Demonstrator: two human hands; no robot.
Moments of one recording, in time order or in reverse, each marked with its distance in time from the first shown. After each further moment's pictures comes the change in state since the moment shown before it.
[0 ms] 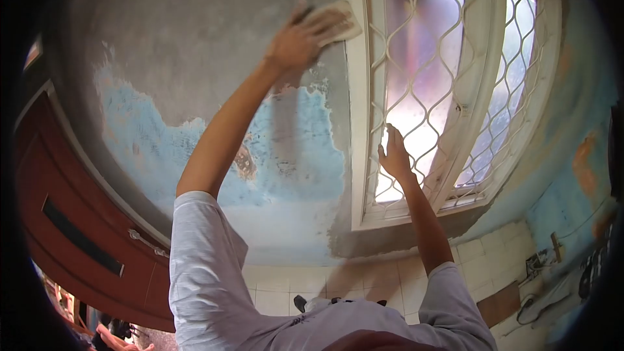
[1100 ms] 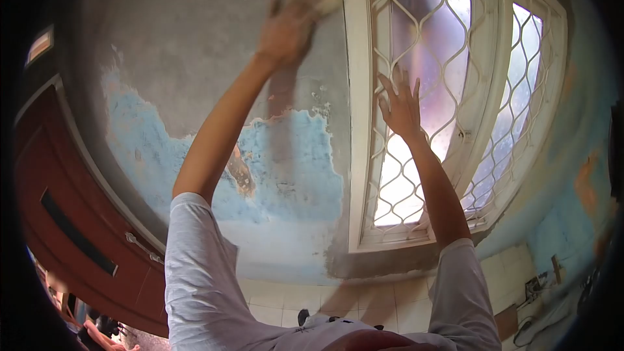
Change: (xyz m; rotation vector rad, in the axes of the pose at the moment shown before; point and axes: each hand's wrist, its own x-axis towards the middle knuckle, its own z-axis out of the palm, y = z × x) left_hand 0.028 -0.052 -0.022 0.275 0.192 -0.301; right_hand 0.180 -0.031 -0.067 -0.351 0.300 -0.455
